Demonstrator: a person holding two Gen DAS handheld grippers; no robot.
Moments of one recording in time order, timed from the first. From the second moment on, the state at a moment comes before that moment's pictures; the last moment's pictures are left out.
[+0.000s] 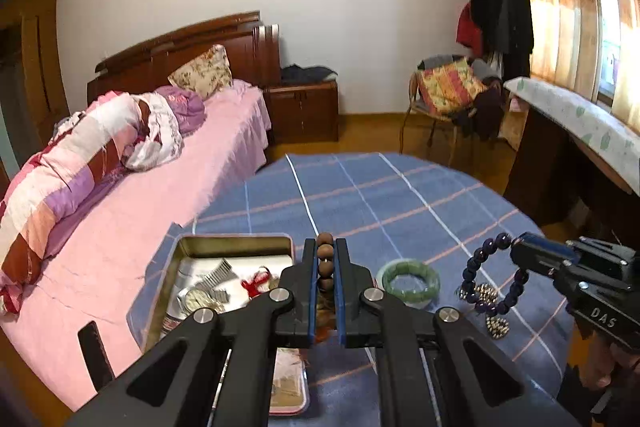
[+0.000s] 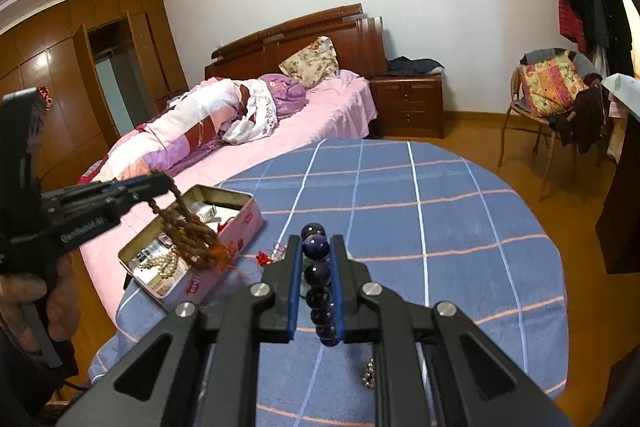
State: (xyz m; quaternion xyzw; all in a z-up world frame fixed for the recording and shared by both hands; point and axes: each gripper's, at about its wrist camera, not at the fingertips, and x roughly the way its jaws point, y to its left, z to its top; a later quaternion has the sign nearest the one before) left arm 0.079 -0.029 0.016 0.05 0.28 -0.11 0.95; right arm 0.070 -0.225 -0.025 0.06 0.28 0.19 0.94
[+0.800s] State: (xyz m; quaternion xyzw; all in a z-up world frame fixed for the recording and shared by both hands) left arm 0.086 0.034 0.031 0.05 0.27 -0.05 0.96; right arm 0.095 -0.158 0.011 0.02 0.25 0.26 0.93
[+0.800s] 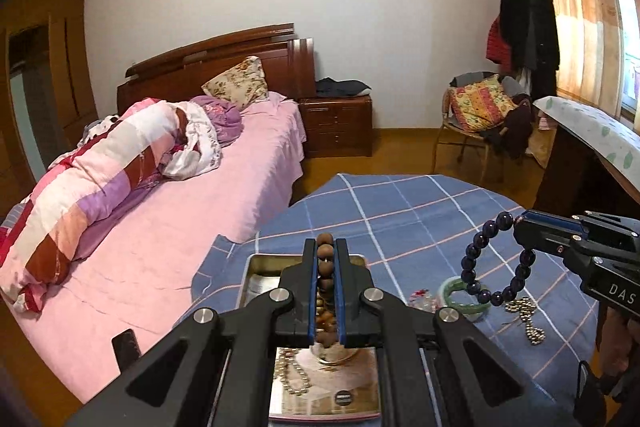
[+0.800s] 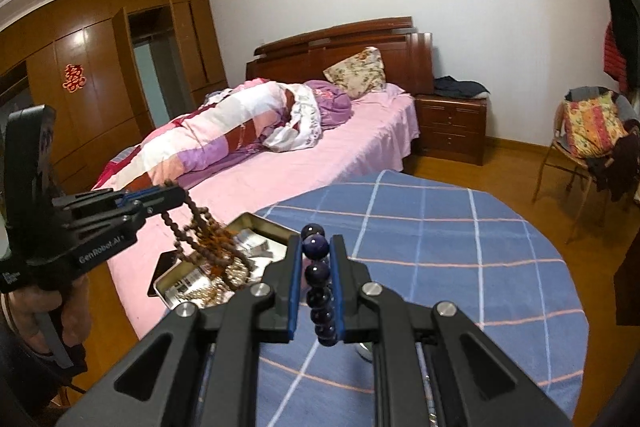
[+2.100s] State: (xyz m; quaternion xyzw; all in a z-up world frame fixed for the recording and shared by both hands) left arm 0.083 0.099 -0.019 0.01 0.32 0.00 0.95; right arm 0.100 -0.043 -0.039 -0.03 0.33 0.35 0.88
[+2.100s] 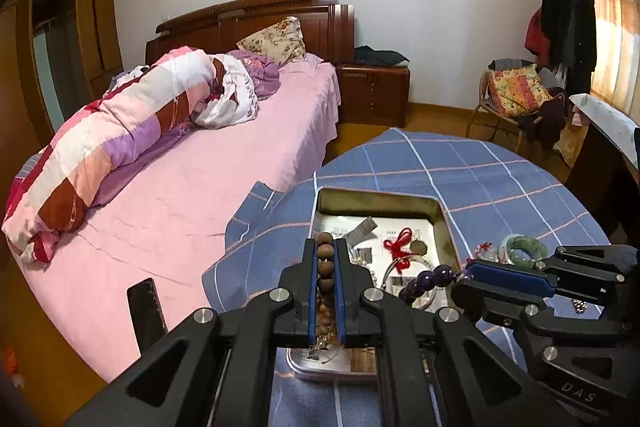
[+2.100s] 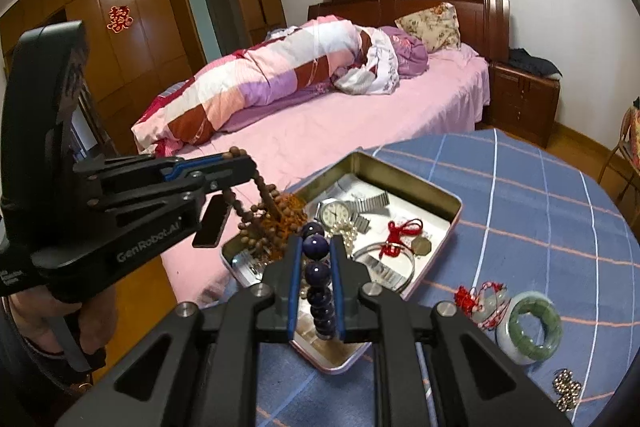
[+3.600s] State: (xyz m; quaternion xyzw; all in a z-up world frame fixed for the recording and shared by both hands) left arm 0.091 0.093 -0.061 0.03 0.36 0.03 0.93; right arm 0.114 -0.058 -0.059 -0.02 0.35 0.32 0.88
